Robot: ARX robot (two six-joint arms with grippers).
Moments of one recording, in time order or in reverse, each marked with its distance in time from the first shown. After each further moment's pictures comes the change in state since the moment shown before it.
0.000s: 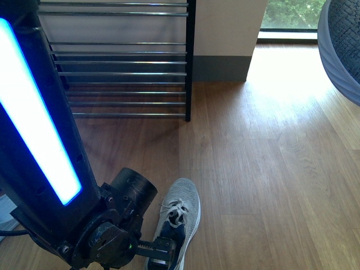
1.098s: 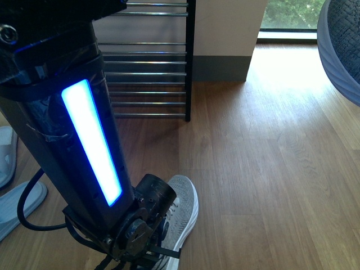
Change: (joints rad) left arm -0.011 0.132 0.178 -0.068 -0.190 0.002; right arm 0.000 0.000 0.000 0.000 0.000 0.000
